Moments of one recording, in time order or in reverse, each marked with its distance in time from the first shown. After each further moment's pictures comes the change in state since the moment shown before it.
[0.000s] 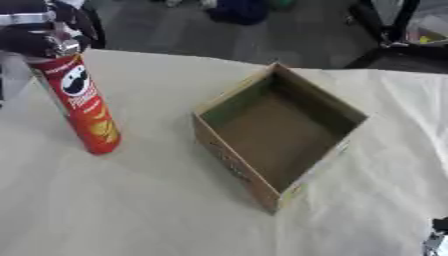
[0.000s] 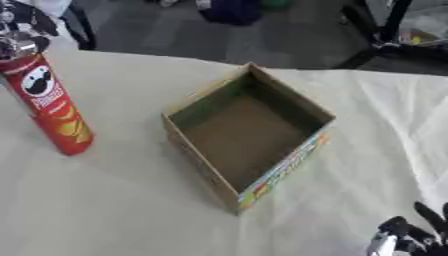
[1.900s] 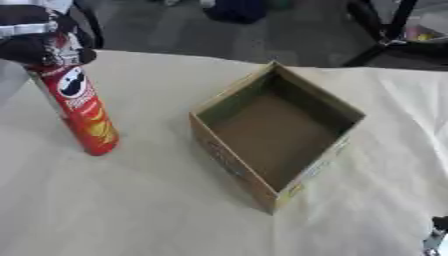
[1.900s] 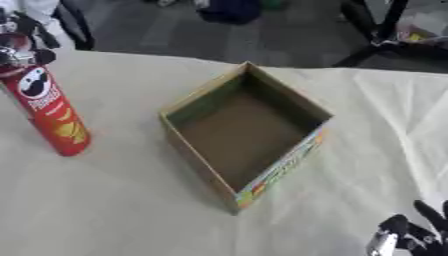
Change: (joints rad) left arm 0.004 0.000 -0.021 0.078 0.082 -0.056 0.056; right arm -0.008 0.000 -0.003 0.000 -0.004 -0.008 -0.001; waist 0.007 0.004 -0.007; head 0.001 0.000
